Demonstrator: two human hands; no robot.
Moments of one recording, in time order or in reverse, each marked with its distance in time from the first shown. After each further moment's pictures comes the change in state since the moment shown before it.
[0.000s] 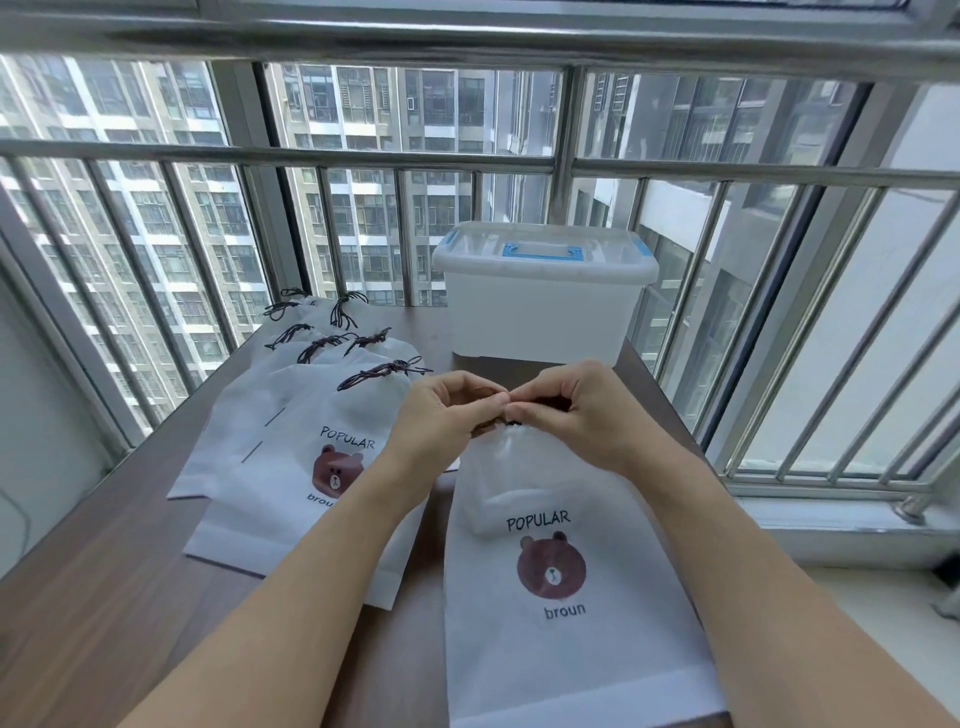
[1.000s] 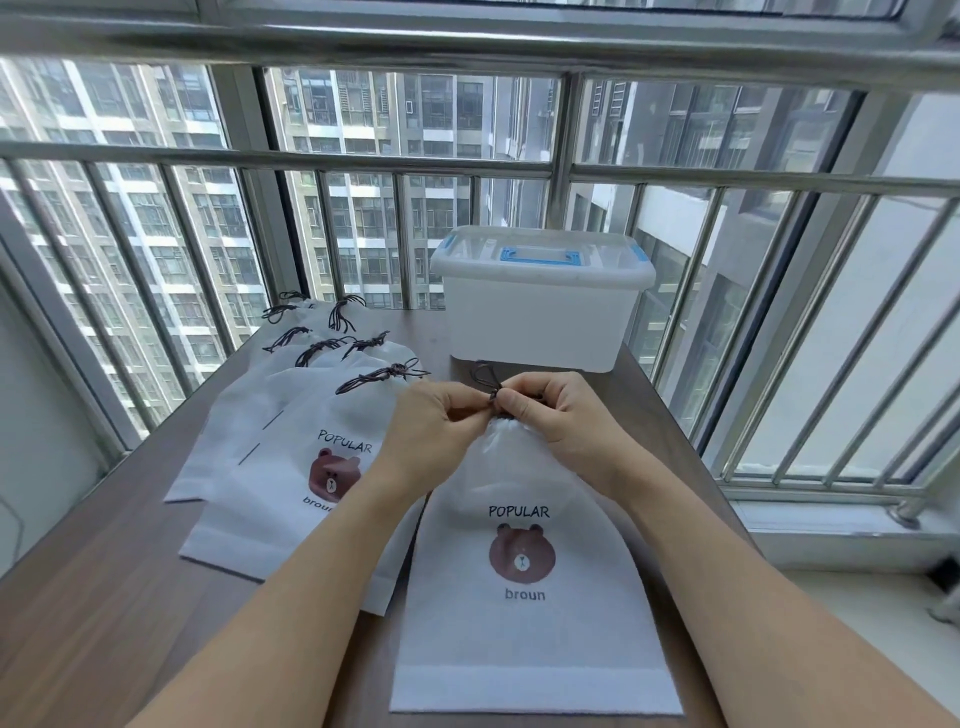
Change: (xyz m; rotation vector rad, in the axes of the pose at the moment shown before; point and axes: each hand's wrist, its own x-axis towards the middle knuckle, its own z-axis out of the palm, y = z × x) left_hand 0.003 -0.007 -0.008 0.438 0.004 0.241; right_hand 0.003 -0.004 0.023 0.537 0.026 0.183
